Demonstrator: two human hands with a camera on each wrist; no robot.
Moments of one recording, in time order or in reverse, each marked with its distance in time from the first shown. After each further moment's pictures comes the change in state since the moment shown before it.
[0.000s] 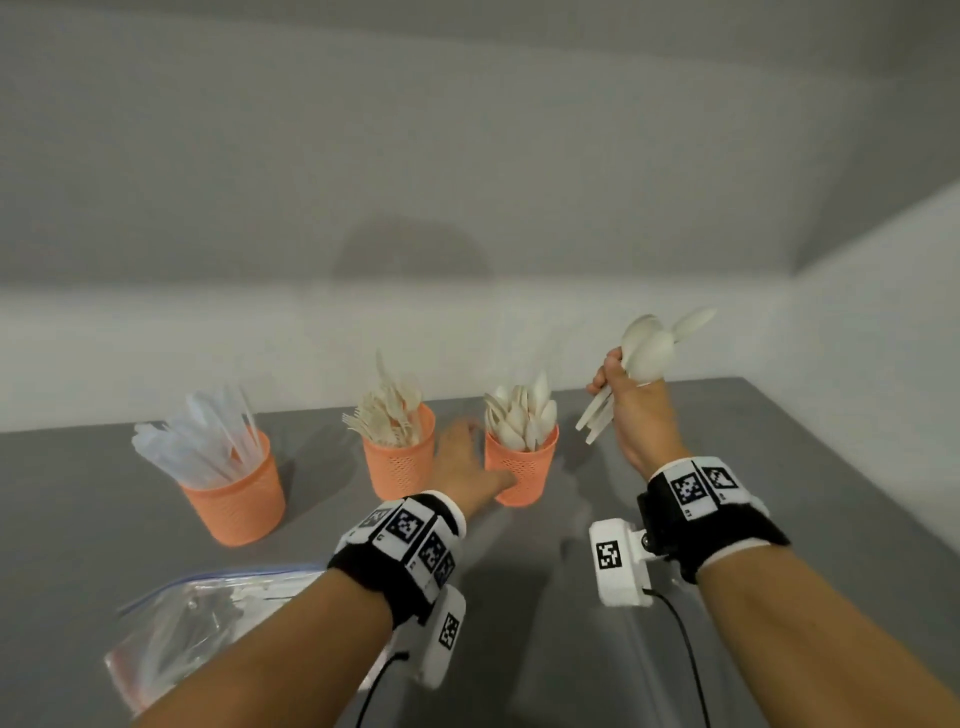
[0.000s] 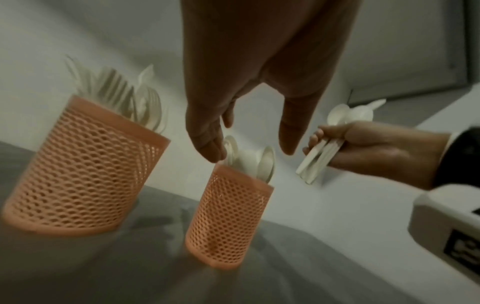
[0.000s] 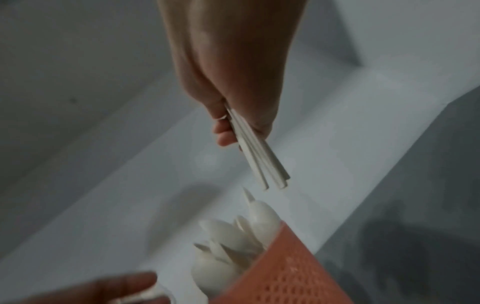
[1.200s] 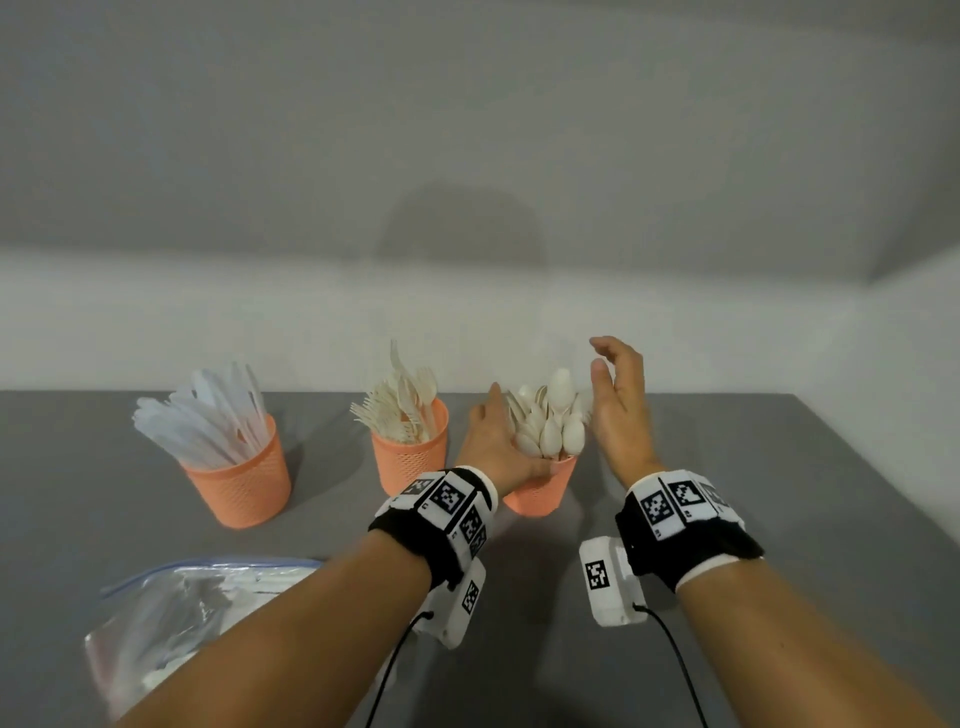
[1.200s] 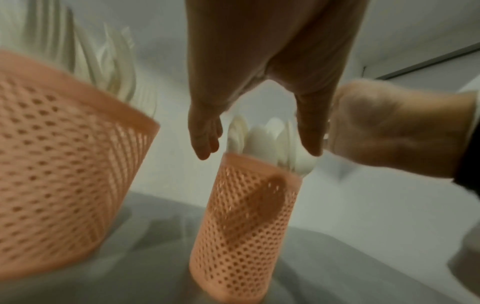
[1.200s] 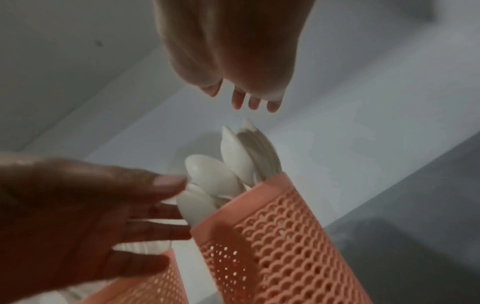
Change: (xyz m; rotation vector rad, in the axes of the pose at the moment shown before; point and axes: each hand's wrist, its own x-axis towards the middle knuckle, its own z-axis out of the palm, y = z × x) left_hand 0.034 0.013 0.016 0.006 0.003 0.015; right_hand 0.021 0.044 0.025 -0.424 -0.121 -0.298
